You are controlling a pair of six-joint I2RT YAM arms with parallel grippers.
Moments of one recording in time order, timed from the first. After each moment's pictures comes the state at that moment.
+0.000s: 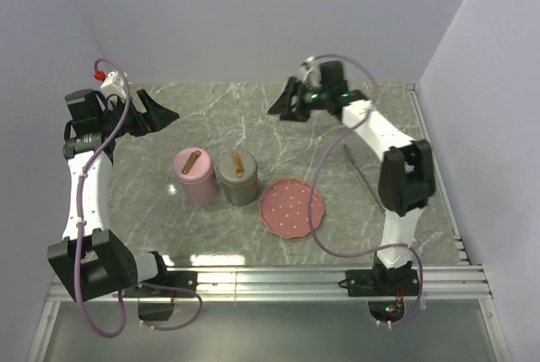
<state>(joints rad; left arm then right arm) 0.31 1.27 1.16 -0.37 0.86 -0.29 0.39 1.98 1.64 -0.31 -0.72 0.66</state>
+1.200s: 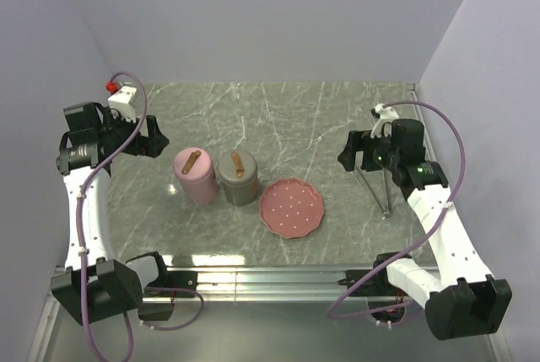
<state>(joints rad) 0.31 1.13 1.18 -0.69 0.61 0.25 0.09 1.00 0.94 -0.56 -0.30 0.09</state>
